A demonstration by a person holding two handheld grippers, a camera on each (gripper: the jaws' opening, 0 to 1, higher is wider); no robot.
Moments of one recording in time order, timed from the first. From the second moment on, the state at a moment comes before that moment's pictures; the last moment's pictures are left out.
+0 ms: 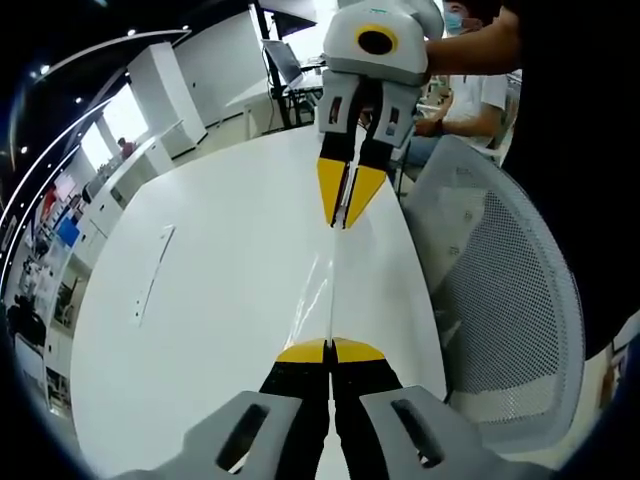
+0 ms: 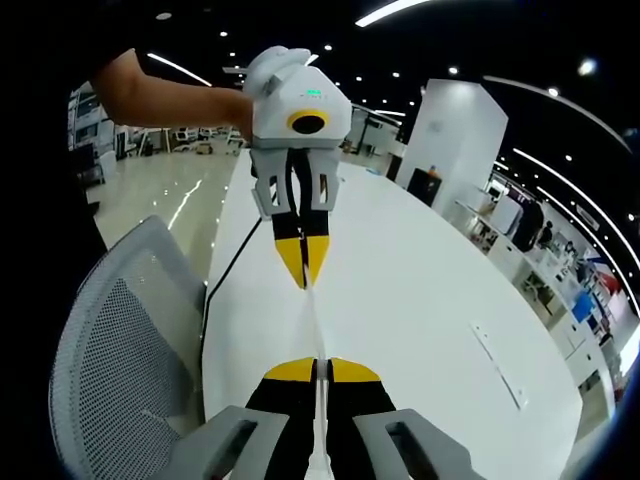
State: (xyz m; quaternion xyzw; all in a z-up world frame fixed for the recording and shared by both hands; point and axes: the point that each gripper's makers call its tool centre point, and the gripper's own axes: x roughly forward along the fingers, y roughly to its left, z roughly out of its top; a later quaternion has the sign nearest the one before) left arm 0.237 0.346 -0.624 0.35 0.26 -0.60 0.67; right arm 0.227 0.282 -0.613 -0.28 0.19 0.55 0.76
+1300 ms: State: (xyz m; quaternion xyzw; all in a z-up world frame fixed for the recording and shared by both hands) left arm 0.237 0.352 -0.626 0.35 0.27 -0.60 0.67; right arm 0.227 0.280 -0.614 -0.28 0.19 0.55 0.76
